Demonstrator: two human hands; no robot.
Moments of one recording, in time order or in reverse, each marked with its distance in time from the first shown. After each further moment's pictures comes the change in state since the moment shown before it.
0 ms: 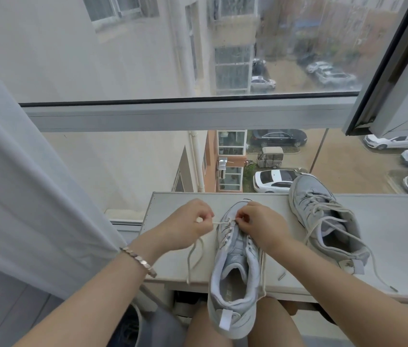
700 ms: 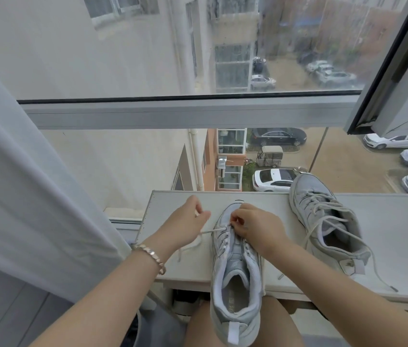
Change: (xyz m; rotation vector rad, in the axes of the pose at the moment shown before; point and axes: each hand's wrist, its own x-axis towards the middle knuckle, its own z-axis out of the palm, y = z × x) left_hand 0.008 -0.013 0.012 -0.047 0.119 -0.239; right_hand -0.006 -0.006 0.006 -0.041 0.022 -0.109
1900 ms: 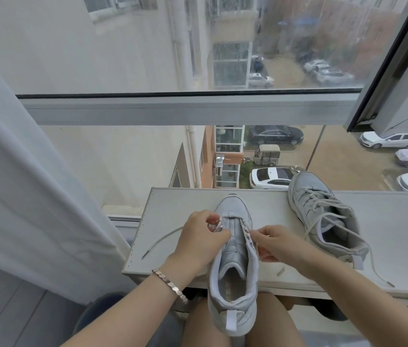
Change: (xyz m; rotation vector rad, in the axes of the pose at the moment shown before) left_hand -0.021 0.002 0.045 -0.174 0.196 0.042; right_hand -0.041 0.005 -0.026 0.792 -0.380 0.579
